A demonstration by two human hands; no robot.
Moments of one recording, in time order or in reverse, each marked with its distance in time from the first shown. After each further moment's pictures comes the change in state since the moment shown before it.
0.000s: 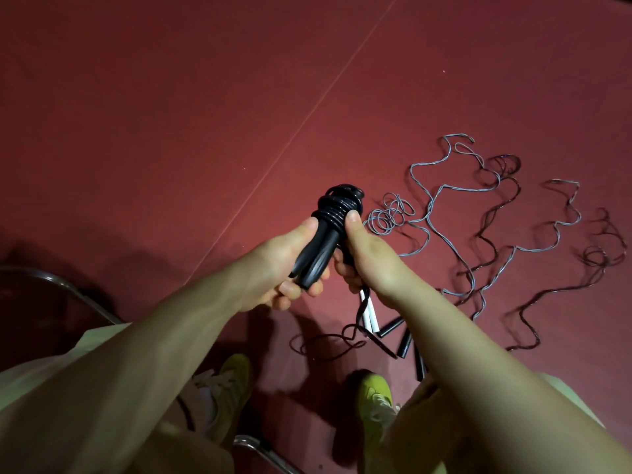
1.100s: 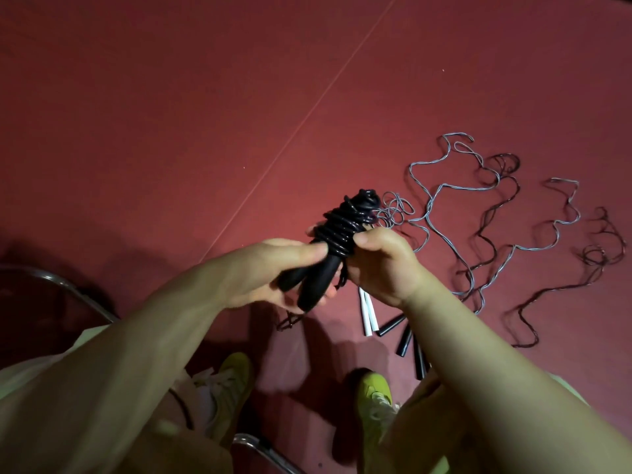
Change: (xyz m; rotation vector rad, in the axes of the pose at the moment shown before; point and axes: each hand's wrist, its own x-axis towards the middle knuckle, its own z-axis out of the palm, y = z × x) left_hand -0.001 -0.010 -0.016 -0.083 -0.259 0.074; right_hand 0.002 0.008 -0.006 0.556 -0.475 -0.227
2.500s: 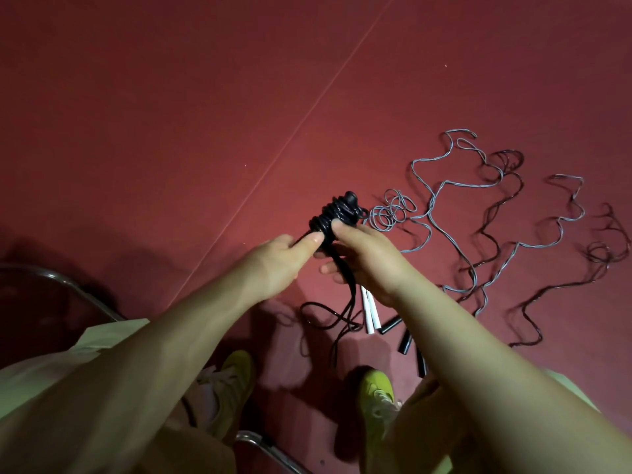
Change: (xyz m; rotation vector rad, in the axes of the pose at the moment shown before) left_hand 0.019 -0.012 0.006 0.568 0.608 0.020; right_hand 0.006 0.000 0.010 -0.223 0.483 0.229
